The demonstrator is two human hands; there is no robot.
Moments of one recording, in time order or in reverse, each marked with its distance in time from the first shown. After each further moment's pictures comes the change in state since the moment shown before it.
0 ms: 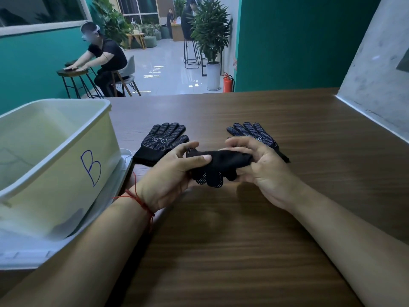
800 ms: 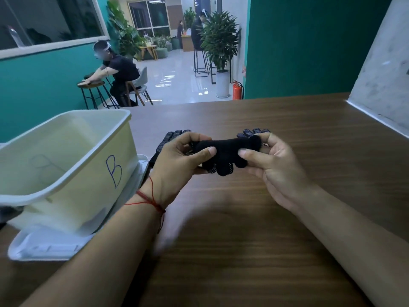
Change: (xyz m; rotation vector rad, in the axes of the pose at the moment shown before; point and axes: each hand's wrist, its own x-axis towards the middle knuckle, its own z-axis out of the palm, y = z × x) left_hand -0.021 0.024 -0.003 0.356 0.092 0.390; right_hand -0.009 -0.023 0.019 0.149 0.213 -0.047
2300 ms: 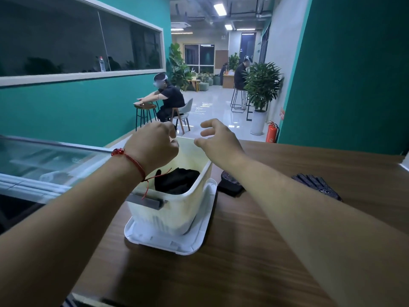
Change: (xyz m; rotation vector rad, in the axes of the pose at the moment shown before) left_hand -0.043 0.149 -0.215 1.388 0.382 0.143; right_hand 0.039 -0.035 0.289 -0.789 -0.278 -0.289
